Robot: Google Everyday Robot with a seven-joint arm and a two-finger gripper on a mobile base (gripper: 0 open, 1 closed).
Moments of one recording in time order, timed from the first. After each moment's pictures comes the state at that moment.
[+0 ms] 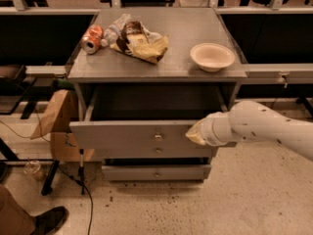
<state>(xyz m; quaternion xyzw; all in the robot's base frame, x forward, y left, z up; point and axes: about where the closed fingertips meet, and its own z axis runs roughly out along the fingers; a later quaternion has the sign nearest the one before) 0.595 -0.137 0.666 -0.49 0.80 0.05 0.35</state>
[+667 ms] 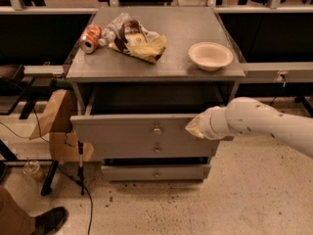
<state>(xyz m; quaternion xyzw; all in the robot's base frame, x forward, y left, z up) 0.620 -0.142 0.668 -0.48 0.80 0.03 0.36</state>
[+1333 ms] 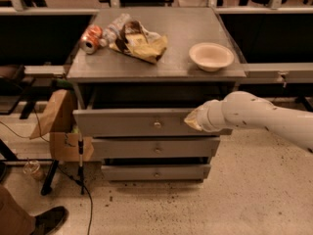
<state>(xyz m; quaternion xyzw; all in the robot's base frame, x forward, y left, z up) 0.648 -0.143 0.677 -0.48 0.79 0.01 0.38</state>
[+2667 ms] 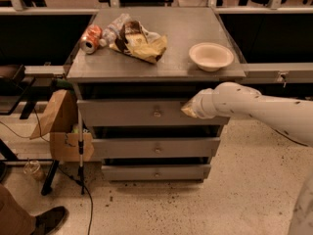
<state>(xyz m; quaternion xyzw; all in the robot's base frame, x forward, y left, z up) 0.713 -0.139 0.684 -0.46 0.79 -0.02 0.41</state>
